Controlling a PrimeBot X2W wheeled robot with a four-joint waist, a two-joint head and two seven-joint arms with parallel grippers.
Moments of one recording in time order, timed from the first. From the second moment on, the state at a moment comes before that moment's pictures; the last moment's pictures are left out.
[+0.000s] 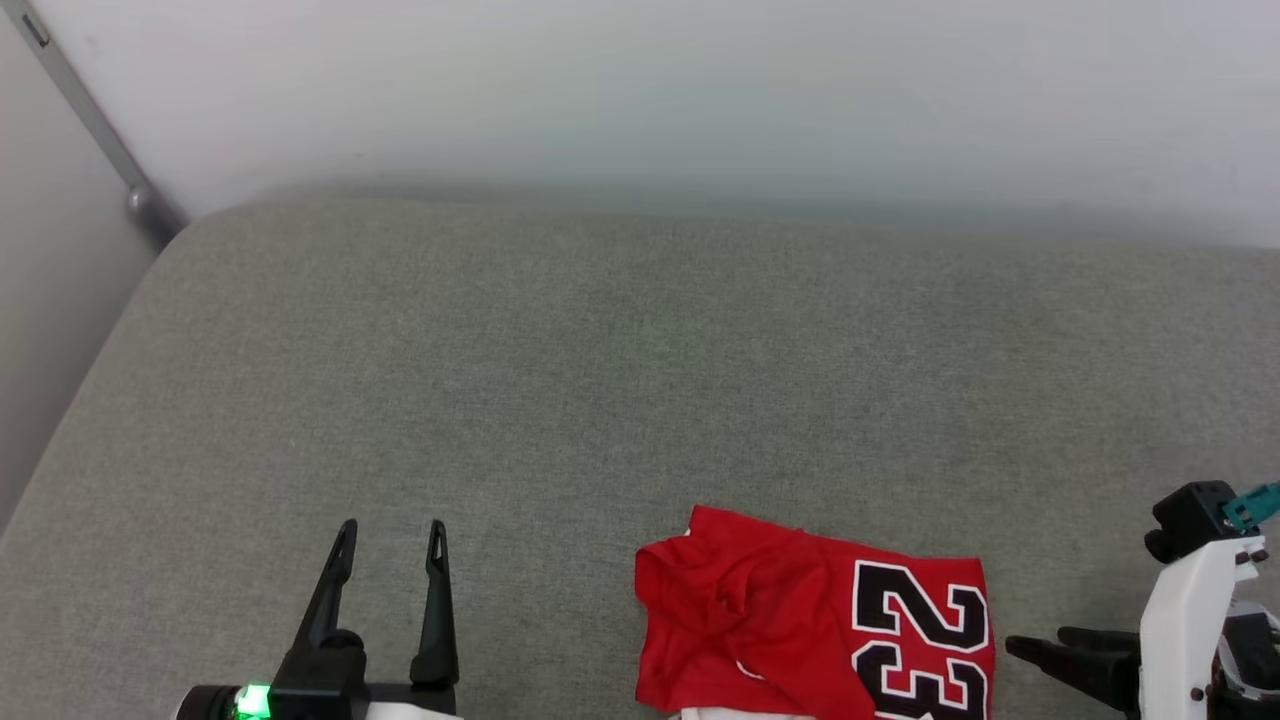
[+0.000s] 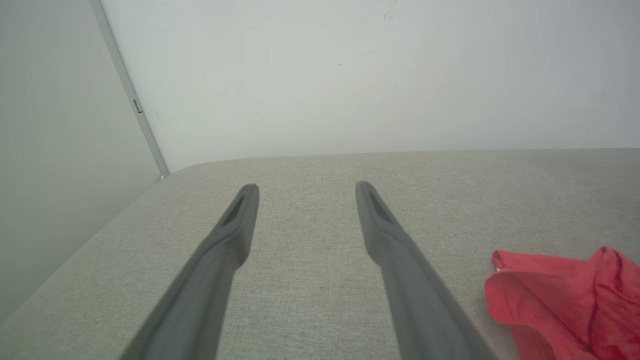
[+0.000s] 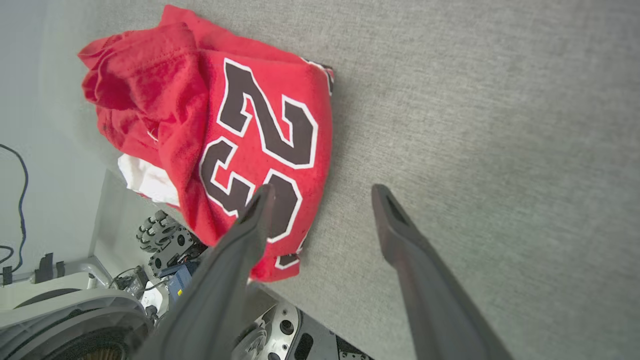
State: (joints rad) left arm 0.14 0.07 -0.10 -0.03 -0.03 0.08 -0.26; right arm -0.09 -0.64 0.28 0.06 1.02 0.13 0.81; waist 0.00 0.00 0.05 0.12
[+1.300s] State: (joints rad) left arm 0.12 0.05 -0.10 -0.02 -0.06 0.09 -0.26; right arm -0.52 -0.87 0.79 -0.05 0.95 0.13 0.63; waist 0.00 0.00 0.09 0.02
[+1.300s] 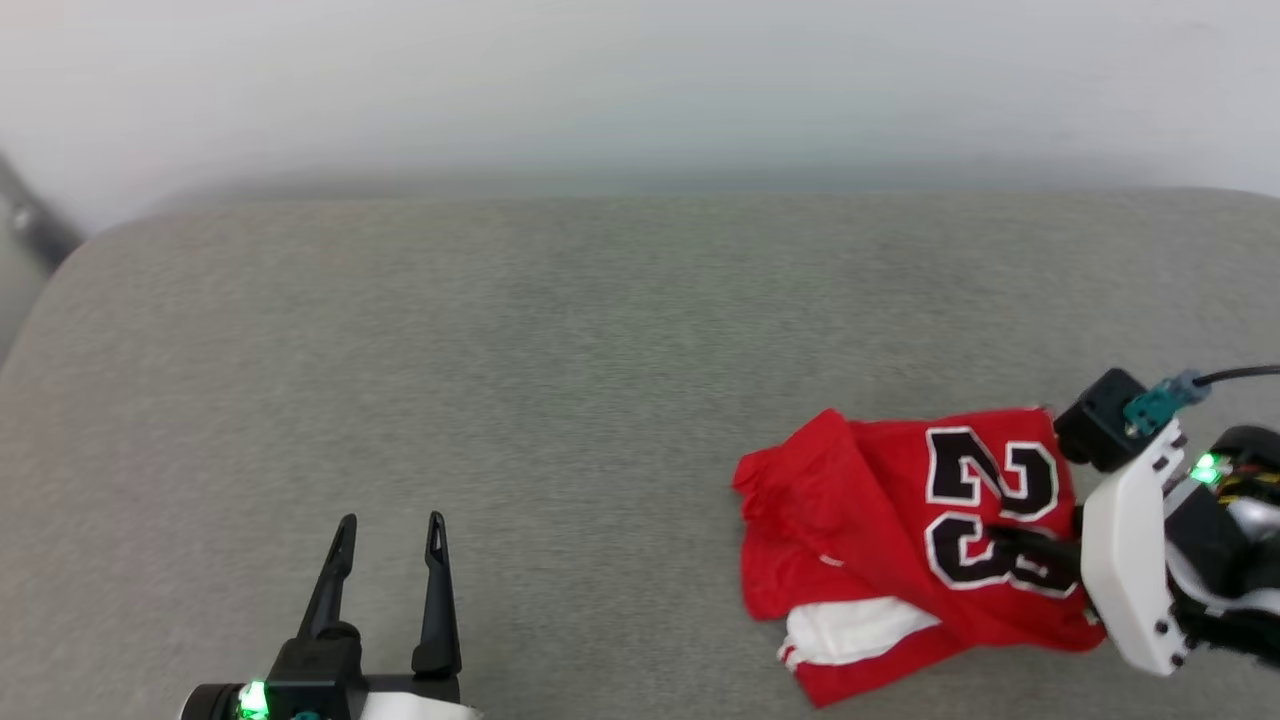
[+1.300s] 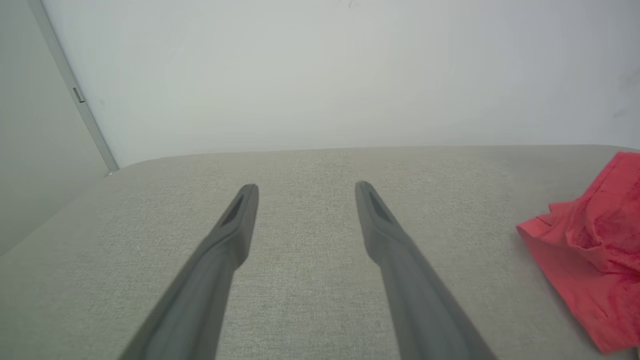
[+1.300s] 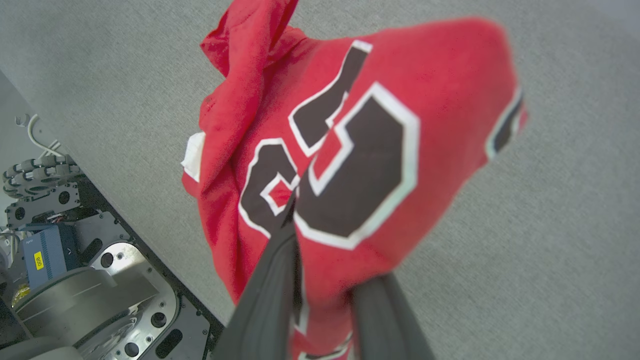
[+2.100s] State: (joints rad) left arm -0.12 0.10 -0.06 -0.14 0.00 0.07 -0.26; right arm -0.90 -1.00 0.80 0.49 0.78 0.13 0.45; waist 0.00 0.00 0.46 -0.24
